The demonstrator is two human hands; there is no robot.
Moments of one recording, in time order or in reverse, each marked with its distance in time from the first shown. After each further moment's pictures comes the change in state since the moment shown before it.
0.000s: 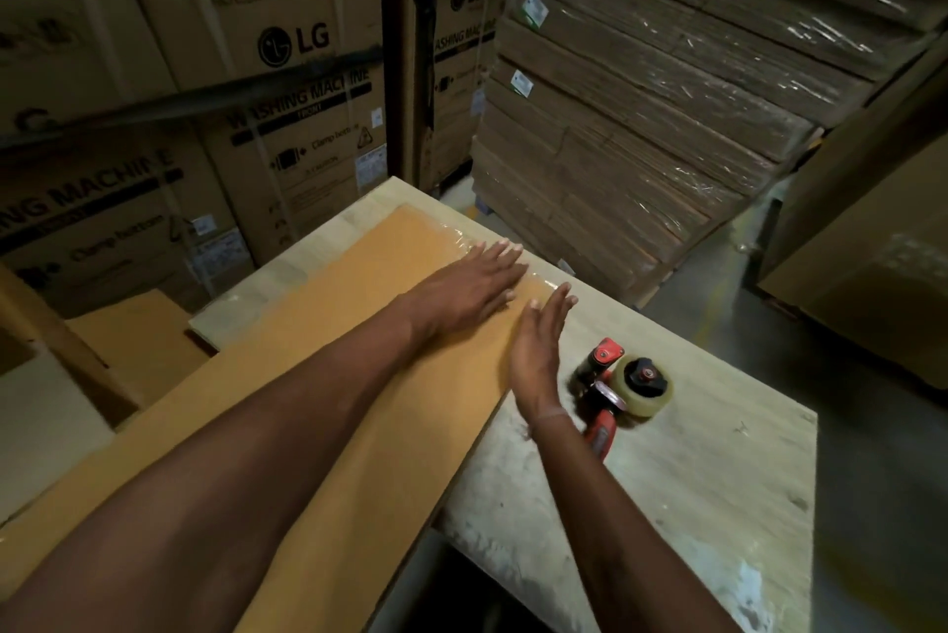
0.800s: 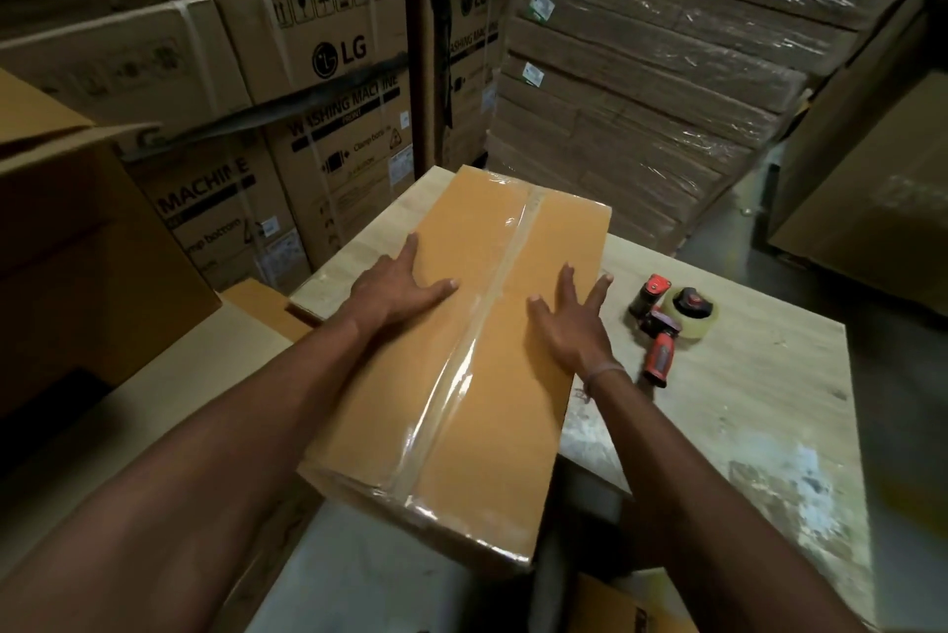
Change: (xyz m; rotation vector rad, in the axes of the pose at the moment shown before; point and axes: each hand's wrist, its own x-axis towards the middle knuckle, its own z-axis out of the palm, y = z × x) left_hand -0.230 -0.052 -0.021 -0.233 -0.026 -0.754; right_hand -0.138 -0.022 0.023 -0.539 -0.211 0.022
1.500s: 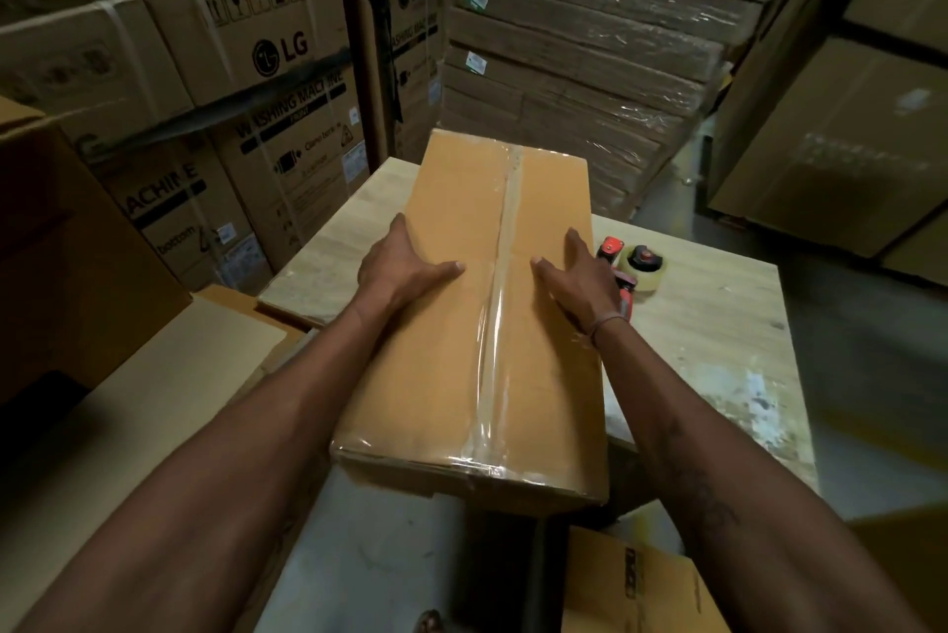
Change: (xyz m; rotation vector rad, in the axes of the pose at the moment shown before) left_hand -0.055 0.044 0.007 -0.367 0.160 0.080; right_hand -0.026 0.026 -0.034 0.105 0.215 0.088
